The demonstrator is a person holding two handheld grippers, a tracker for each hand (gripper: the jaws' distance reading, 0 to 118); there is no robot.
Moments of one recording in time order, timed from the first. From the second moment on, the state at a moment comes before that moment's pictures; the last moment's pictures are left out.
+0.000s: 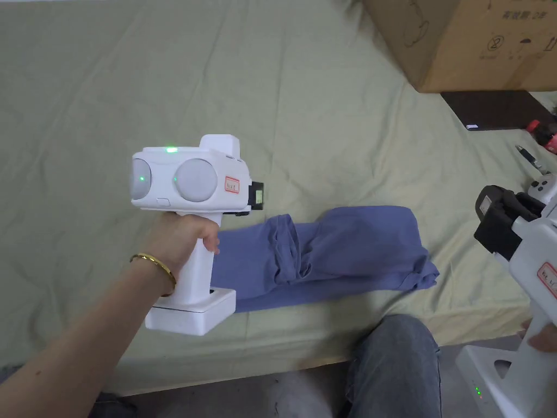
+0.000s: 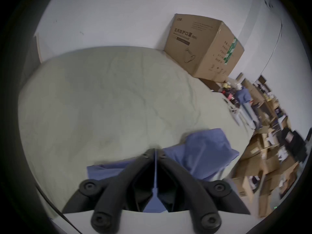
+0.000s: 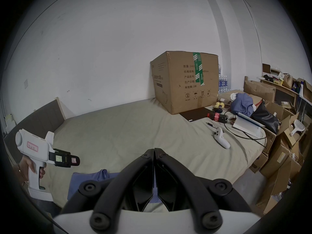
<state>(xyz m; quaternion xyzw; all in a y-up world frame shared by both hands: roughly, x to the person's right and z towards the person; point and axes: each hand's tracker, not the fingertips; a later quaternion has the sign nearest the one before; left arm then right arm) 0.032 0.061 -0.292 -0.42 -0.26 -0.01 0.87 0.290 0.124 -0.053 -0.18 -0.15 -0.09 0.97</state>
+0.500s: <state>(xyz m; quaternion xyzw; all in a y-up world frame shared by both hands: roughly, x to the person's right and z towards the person) 0.109 -0.044 -0.200 -0.46 -0.34 -0.16 0.80 0.293 0.131 -0.032 -0.19 -0.14 -0.11 0.96</state>
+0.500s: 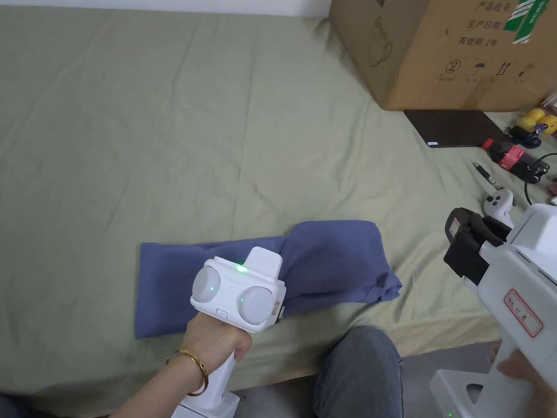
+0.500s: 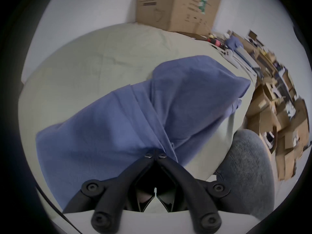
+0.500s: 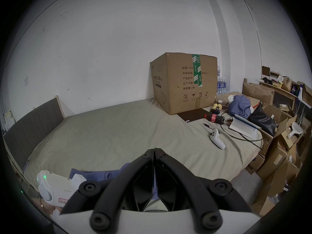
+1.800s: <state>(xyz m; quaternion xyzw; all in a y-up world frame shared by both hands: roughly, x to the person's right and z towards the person) -0.125 -0.066 -0.314 -0.56 -0.33 0.34 0.68 0.256 0.137 -0.071 -0.20 -0.11 -0.05 0.97</state>
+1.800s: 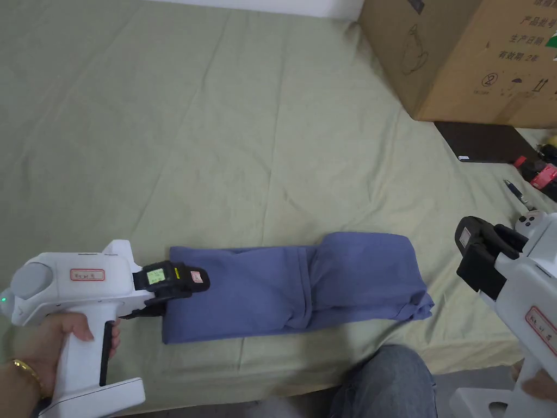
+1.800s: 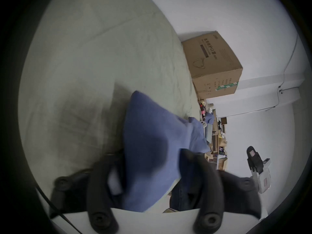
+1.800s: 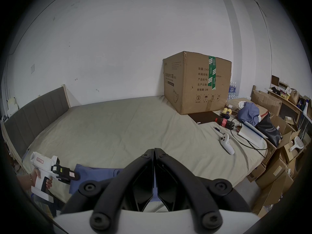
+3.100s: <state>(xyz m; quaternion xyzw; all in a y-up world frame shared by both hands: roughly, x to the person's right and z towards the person) -0.096 0.127 -0.267 -0.48 -0.15 0.04 0.87 0.264 0.129 -0.055 -0.18 -0.08 -0.11 0.98</state>
